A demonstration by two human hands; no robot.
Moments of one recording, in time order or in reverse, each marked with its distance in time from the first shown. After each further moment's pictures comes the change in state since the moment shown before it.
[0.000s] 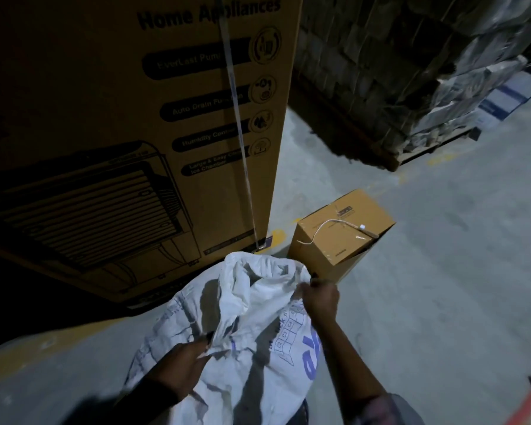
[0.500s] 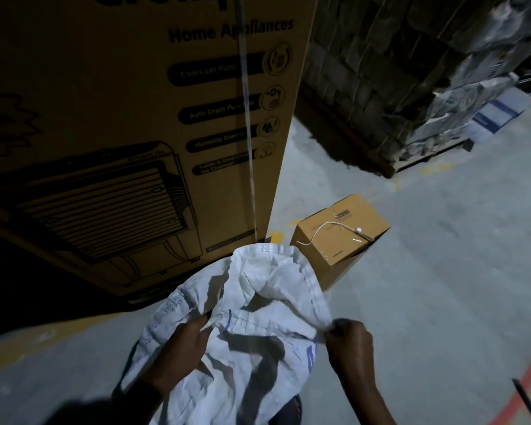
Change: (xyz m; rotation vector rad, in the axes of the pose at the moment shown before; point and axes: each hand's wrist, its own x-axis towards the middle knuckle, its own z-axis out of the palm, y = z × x) left_hand -0.006 0.008 -0.009 -0.191 0.149 0.059; right_hand -0.099 0.032 -0.085 -0.237 -0.009 -0.105
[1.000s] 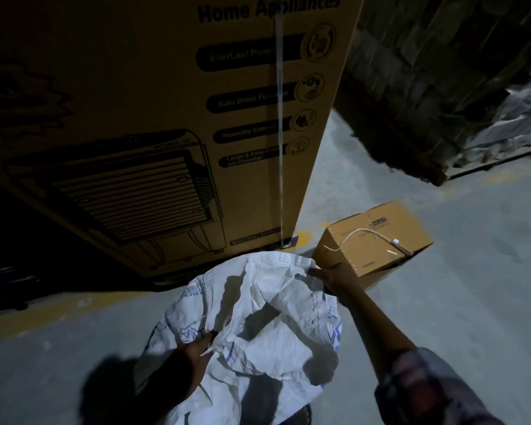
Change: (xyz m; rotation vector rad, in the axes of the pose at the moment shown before) left_hand -0.016 -0.034 0.029 0.104 0.016 -0.196; right_hand 0.173 -0.072 0.063 0.240 -0.425 0.077
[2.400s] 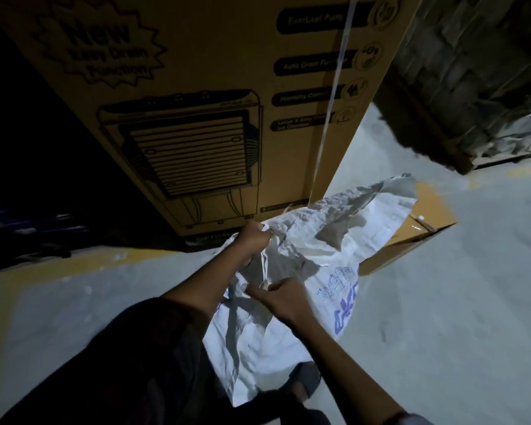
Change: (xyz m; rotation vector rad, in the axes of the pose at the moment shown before) left_hand 0.046 0.087 -0.082 -0.392 0.026 -0.142; right_hand -0.227 0.009 0.163 -0.150 -0.259 -0.184
